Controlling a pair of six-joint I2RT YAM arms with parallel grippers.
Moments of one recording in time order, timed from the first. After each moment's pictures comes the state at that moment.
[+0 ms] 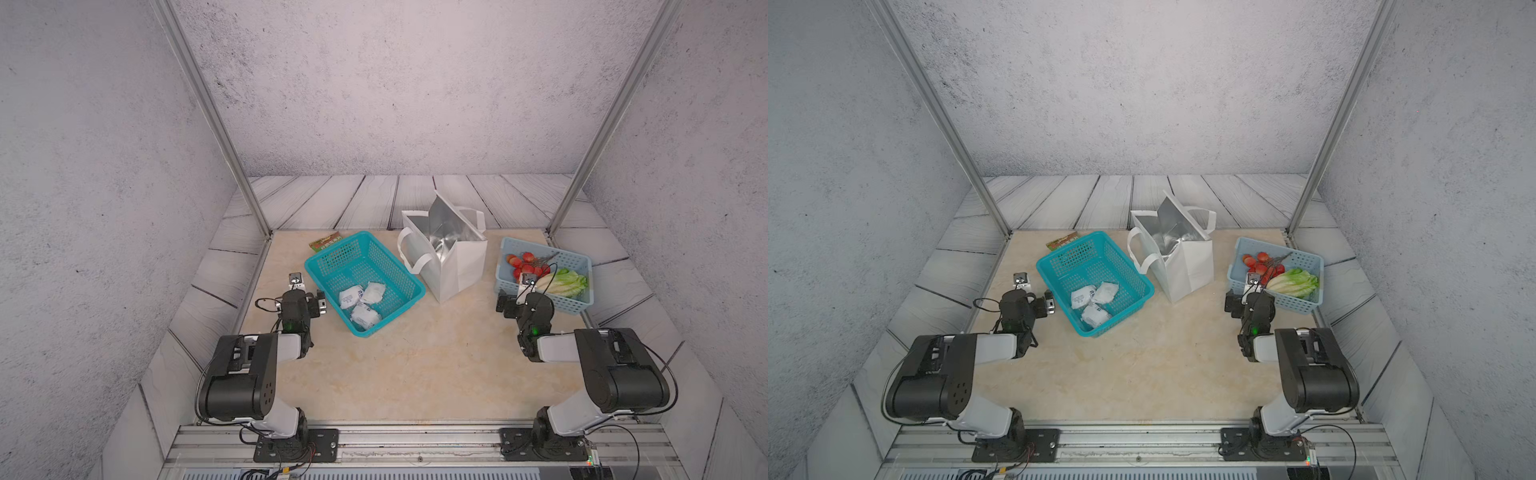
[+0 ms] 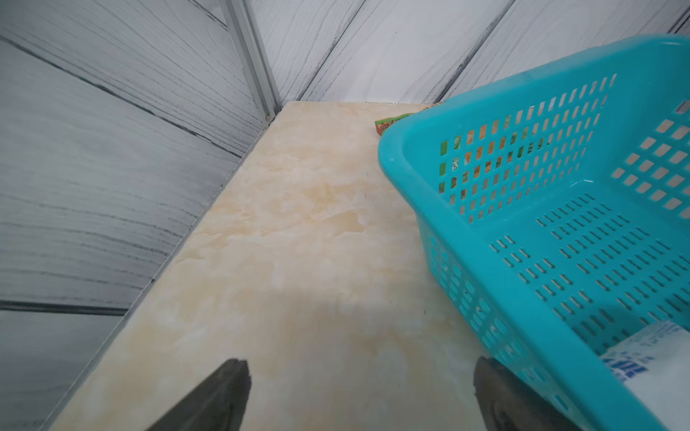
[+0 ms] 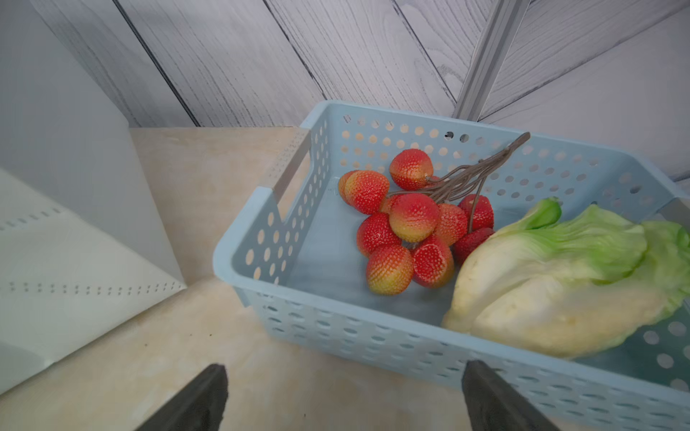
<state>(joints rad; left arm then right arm) 0.00 1.54 0.45 0.66 -0.20 -0.03 0.04 1.57 0.40 0.79 0.17 0.00</state>
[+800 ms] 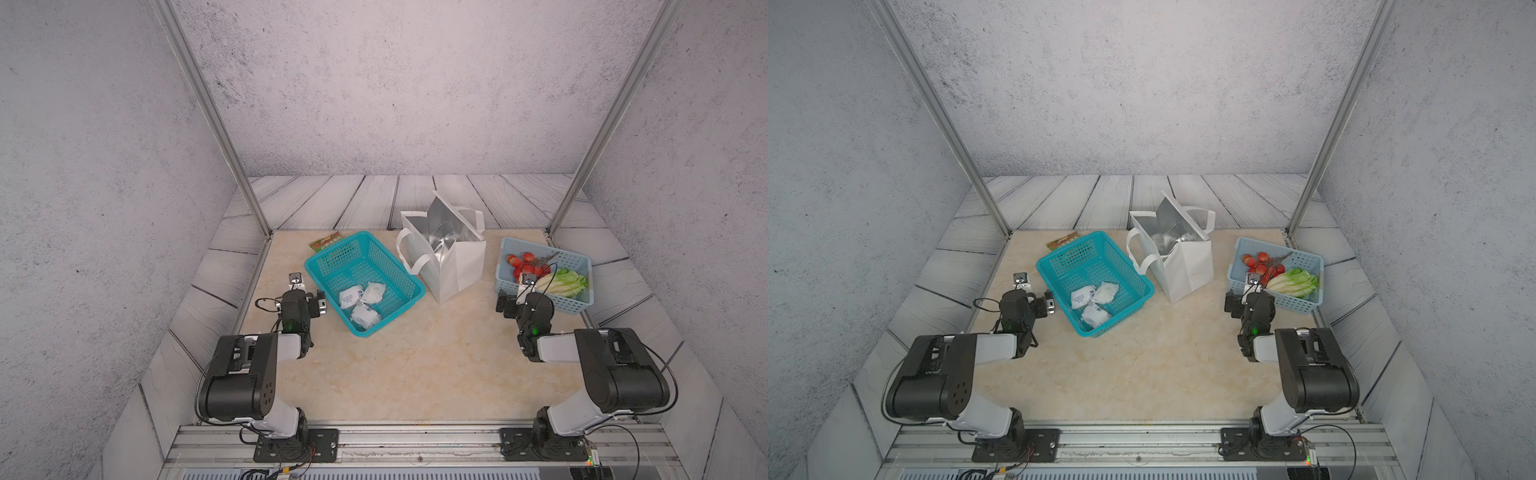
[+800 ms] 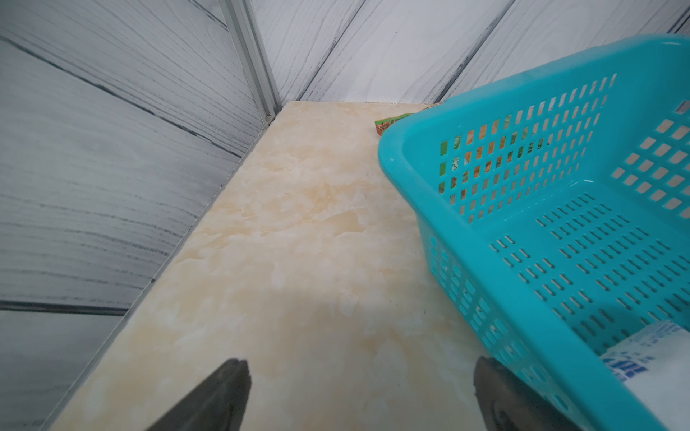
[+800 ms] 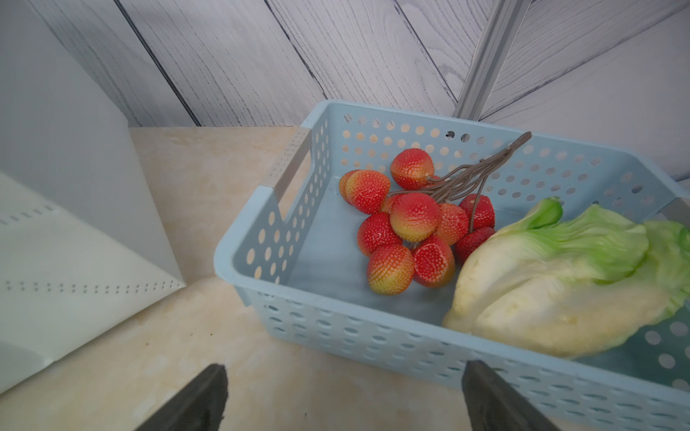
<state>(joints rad) 0.00 1.53 0.45 0.64 -0.20 -0.03 0.04 1.56 0.40 0.78 0.17 0.00</state>
